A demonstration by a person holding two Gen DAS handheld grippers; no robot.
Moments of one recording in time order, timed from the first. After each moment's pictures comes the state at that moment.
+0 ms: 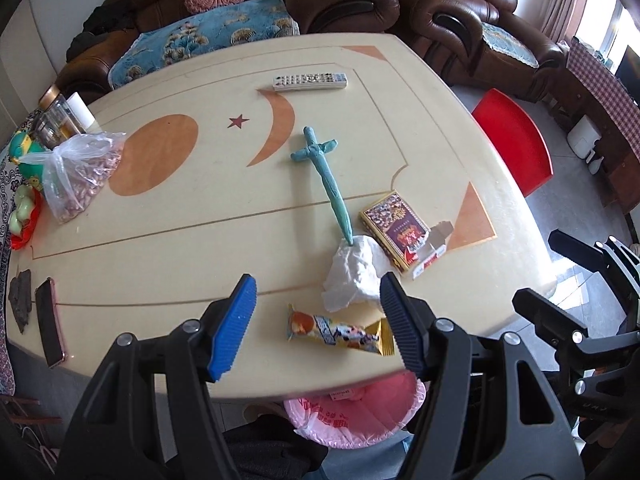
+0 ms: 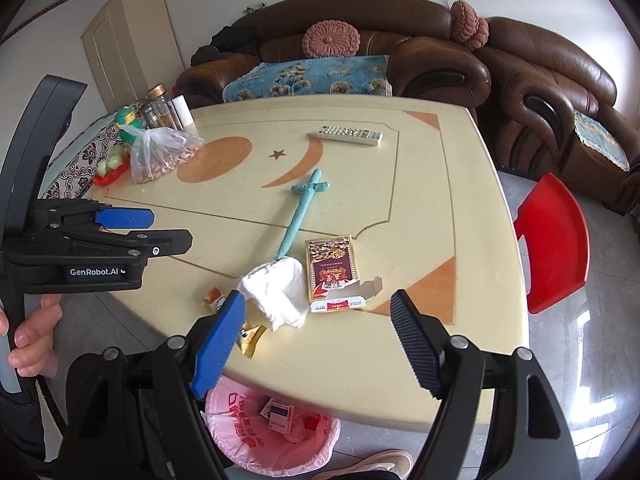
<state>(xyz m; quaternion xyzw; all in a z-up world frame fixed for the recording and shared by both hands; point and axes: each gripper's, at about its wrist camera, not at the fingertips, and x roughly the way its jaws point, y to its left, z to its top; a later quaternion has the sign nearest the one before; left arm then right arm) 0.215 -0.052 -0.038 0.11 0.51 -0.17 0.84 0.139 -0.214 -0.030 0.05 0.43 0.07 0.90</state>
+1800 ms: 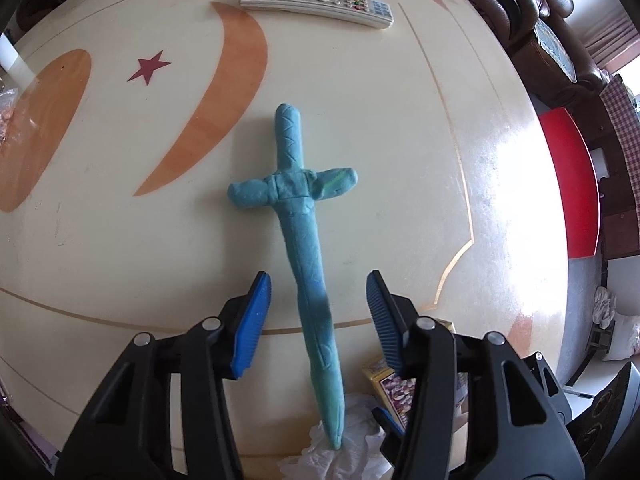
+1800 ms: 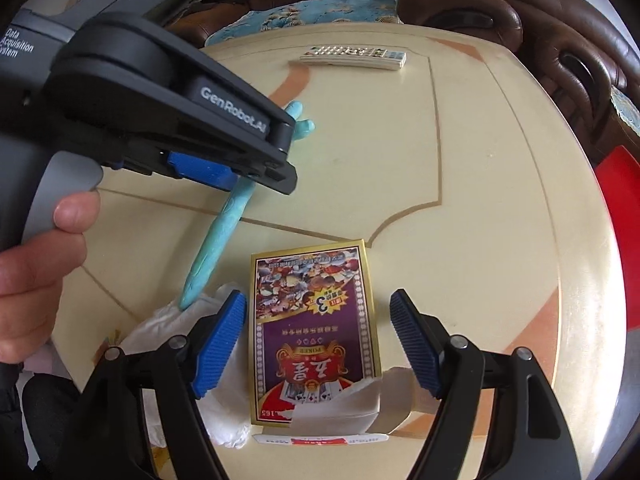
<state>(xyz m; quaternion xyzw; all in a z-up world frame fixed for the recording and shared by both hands) 0.398 -0.129 -0.172 0.02 0.64 -0.17 0.75 0.272 -0.209 -0.167 0.05 0.50 0.08 0.86</state>
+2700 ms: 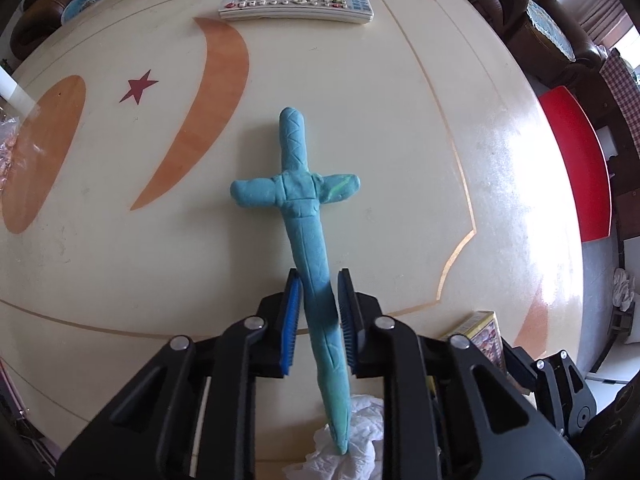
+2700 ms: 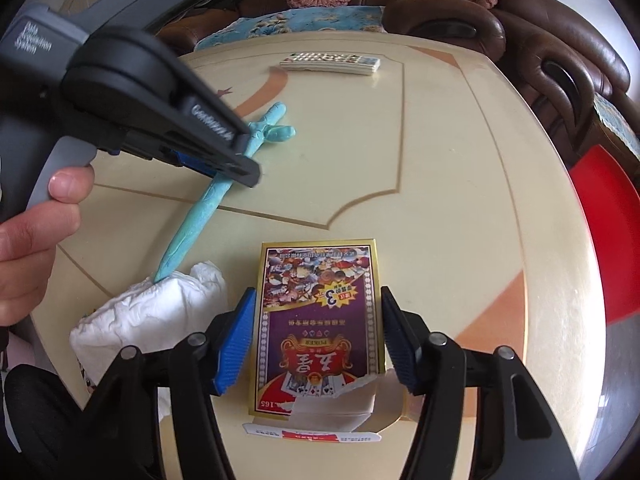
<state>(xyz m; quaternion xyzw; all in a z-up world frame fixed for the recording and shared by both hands) 0.399 -0.151 -0.170 0.06 0.63 -0.17 0.76 0.247 -0.225 -0.165 0.04 0.49 0.05 0.87</state>
